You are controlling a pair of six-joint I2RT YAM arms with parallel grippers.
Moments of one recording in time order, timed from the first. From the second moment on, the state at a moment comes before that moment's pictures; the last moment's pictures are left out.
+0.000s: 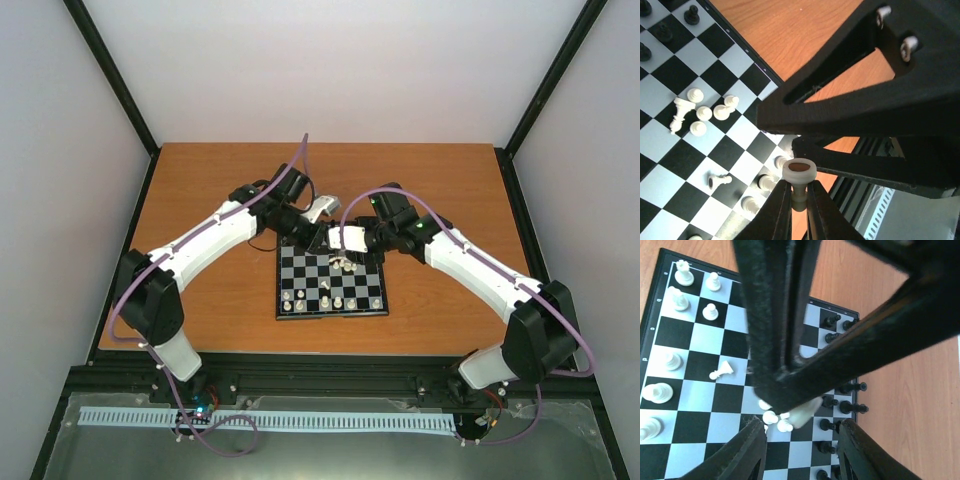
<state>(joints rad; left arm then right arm) -0.62 1.67 1.45 -0.83 0.61 -0.13 0.60 1.45 1.14 -0.57 -0.38 -1.15</state>
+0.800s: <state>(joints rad) -0.60 1.71 1.45 -0.83 0.73 -0.17 0.64 1.40 1.09 -0.55 -0.34 -1.15</state>
